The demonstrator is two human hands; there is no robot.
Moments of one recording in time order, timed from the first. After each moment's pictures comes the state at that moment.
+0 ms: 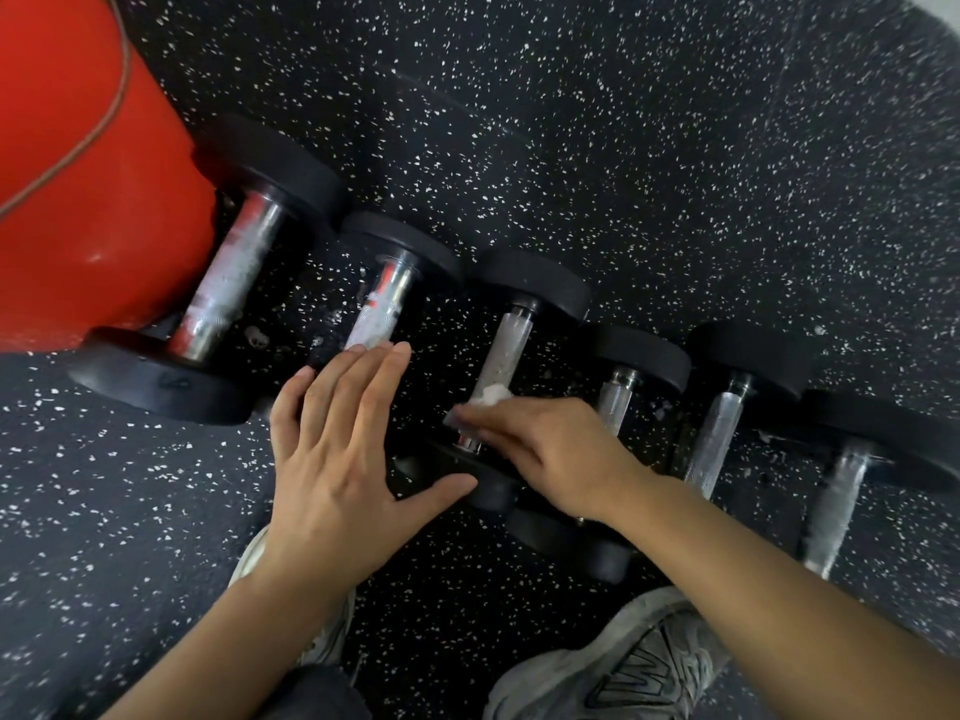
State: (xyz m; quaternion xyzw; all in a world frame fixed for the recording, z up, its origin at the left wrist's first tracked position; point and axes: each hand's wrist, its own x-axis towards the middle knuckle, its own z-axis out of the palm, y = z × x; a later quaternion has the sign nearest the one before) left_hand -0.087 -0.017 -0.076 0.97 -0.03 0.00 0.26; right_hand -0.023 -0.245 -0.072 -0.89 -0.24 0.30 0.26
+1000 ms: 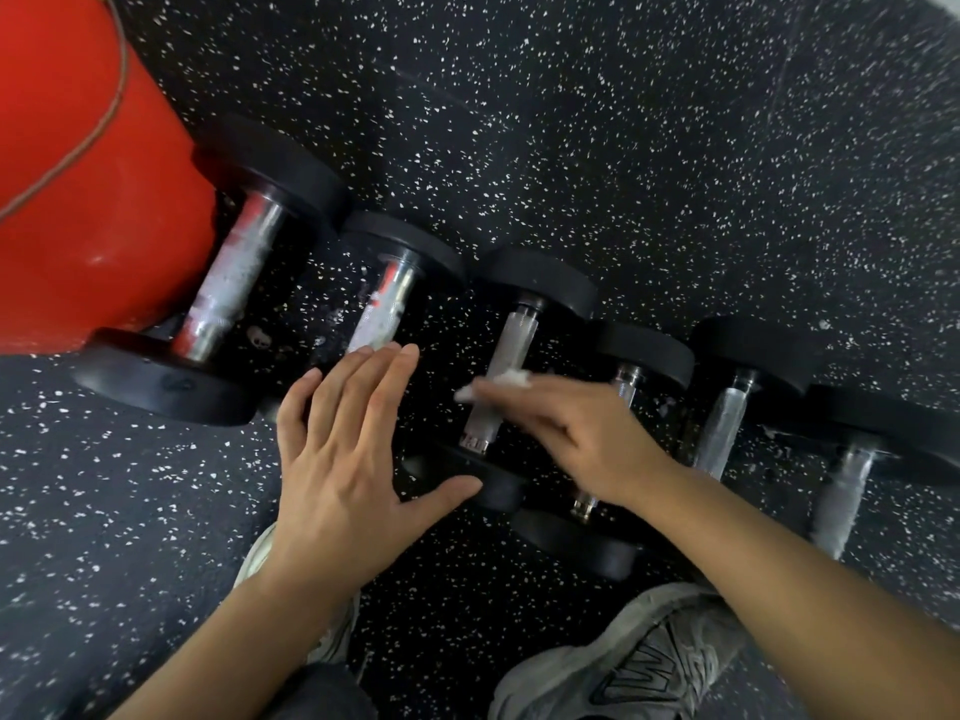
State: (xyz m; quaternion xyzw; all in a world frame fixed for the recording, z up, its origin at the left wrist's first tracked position) left_hand -0.086 -0.017 -0.075 0.97 -0.04 0.00 0.25; right_hand -0.016 -0.263 -0.068 -0.88 -0.23 0.26 0.34
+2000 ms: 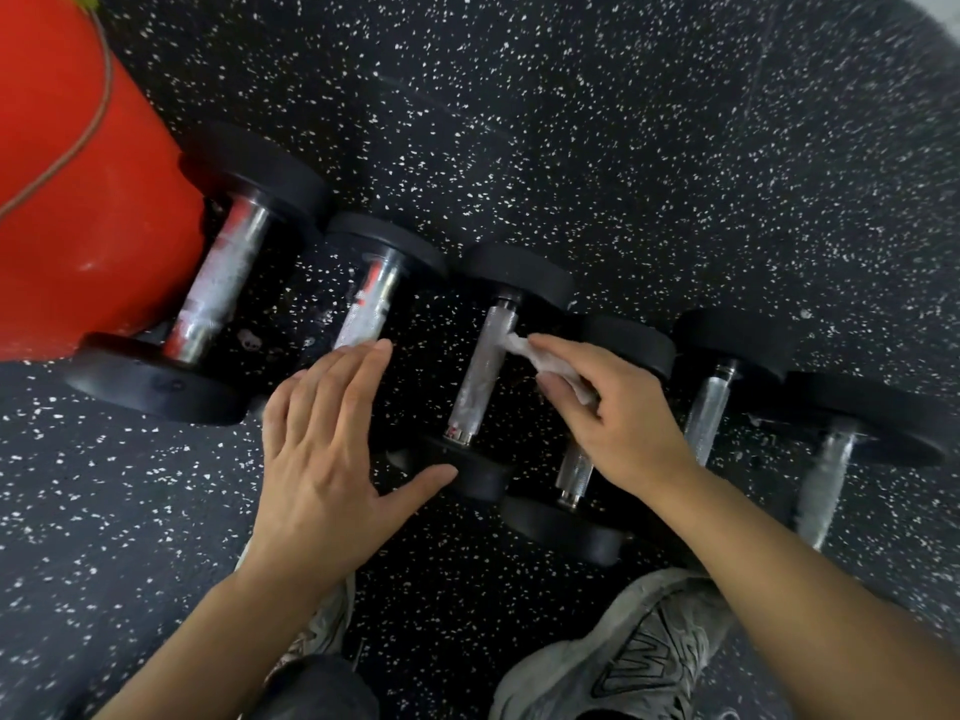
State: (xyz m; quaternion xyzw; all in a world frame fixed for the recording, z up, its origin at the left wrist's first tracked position) left_hand -0.088 -0.011 -0.074 0.96 -0.05 0.01 0.27; right_hand -0.022 -0.278 -0.045 -0.92 -0.05 0.17 0.34
